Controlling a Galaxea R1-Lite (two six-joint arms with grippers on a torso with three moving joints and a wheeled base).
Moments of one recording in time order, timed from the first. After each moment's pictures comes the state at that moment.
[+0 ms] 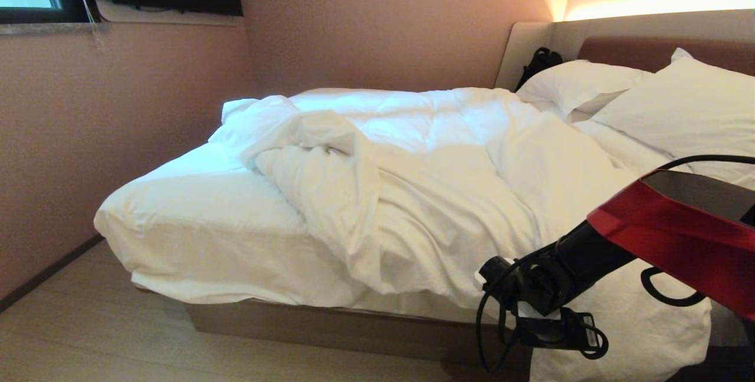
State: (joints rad) left arm 0.01 0.00 0.00 0.01 -0.01 0.00; right arm 0.46 2.24 -1.11 0.41 -0.67 0.77
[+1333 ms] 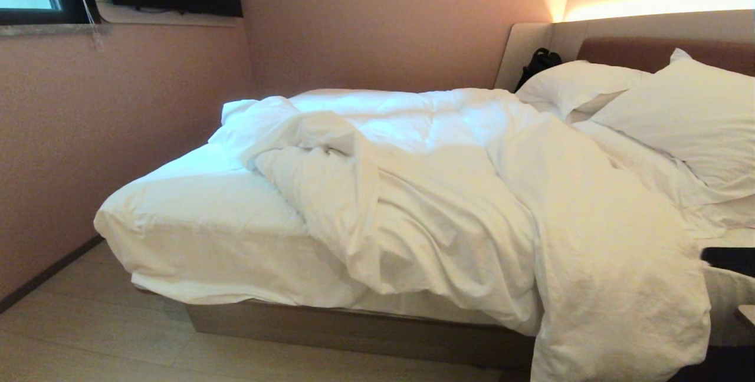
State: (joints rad) left arm 0.01 0.00 0.00 0.01 -0.01 0.00; right arm 0.58 1.01 -1.02 0.55 -0.36 0.63
